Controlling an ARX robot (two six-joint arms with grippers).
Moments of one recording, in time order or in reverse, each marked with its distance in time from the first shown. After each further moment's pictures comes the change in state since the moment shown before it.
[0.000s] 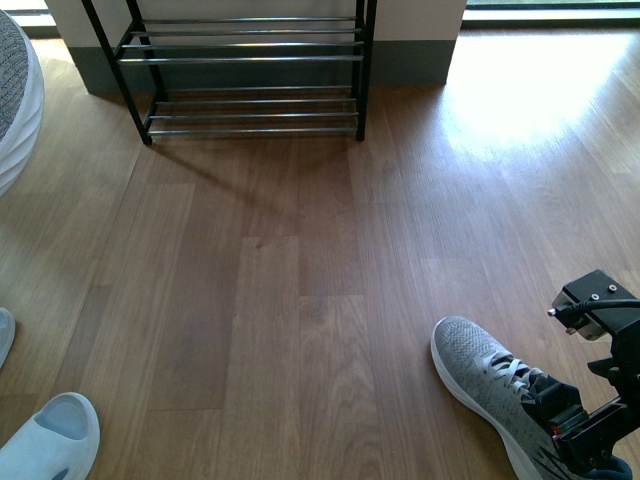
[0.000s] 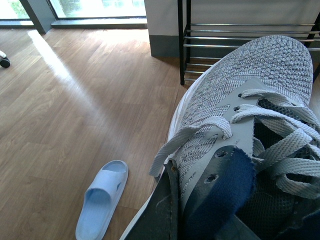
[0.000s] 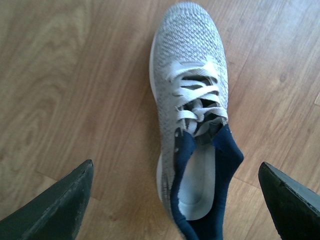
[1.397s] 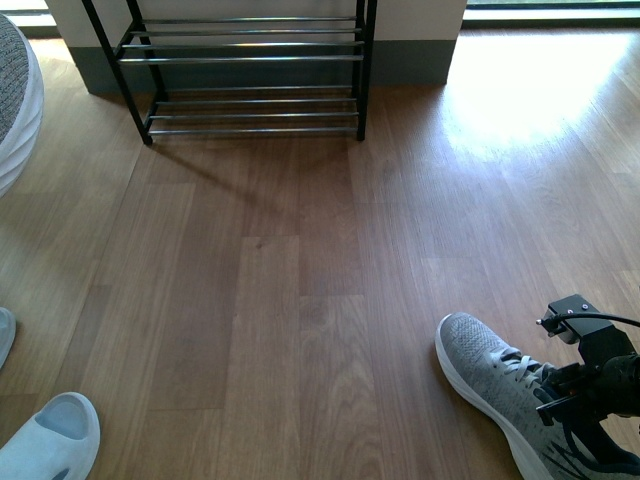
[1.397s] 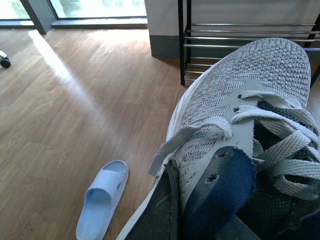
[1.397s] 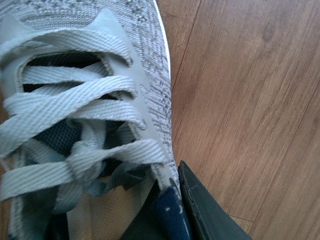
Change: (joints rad) left arm 0.000 0.000 0.000 0.000 0.000 0.000; right arm -0.151 0.451 0.437 -0.089 0.084 -0.060
